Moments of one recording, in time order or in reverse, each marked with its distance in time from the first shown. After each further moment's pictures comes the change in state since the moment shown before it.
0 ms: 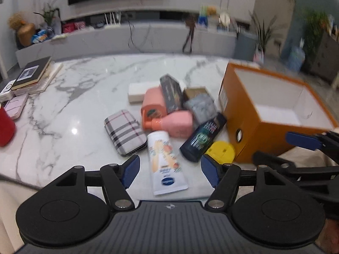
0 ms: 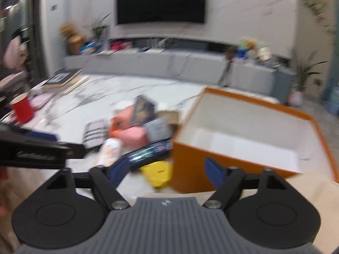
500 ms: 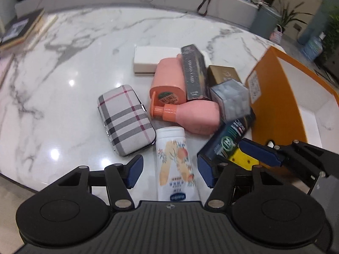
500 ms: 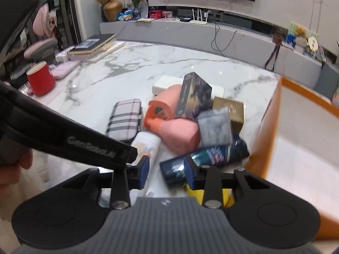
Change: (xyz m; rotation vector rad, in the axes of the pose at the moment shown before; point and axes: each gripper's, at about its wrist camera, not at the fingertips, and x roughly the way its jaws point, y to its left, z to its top) left arm 0.089 0.038 0.043 -0.172 0.279 -0.044; right arm 0.110 0.044 0.029 -0.132 0.156 0.158
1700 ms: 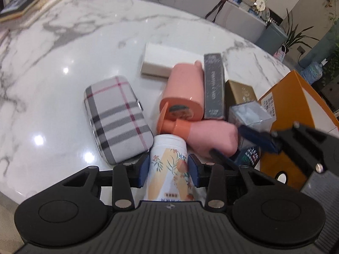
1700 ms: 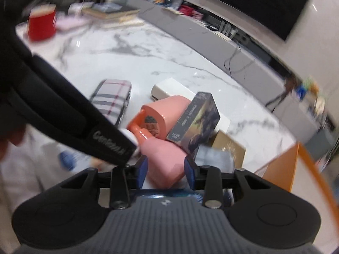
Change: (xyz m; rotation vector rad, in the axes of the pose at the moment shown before) left arm 0.037 0.029 0.016 -0.125 -0.024 -0.075; right arm 0.060 0.022 0.029 -0.428 0.040 -0.125
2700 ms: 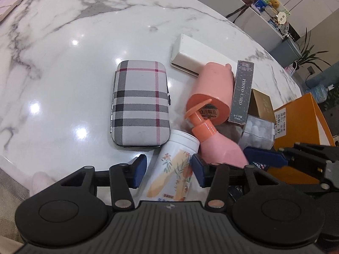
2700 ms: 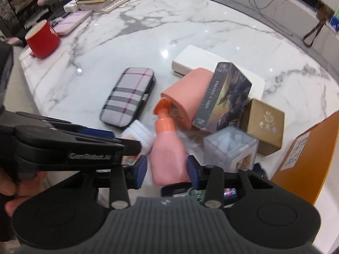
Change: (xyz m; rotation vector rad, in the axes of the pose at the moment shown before) left arm 0.003 0.038 0.002 -0.187 0.051 -0.025; right arm 0.012 -0.039 0.036 0.265 0.289 0.310
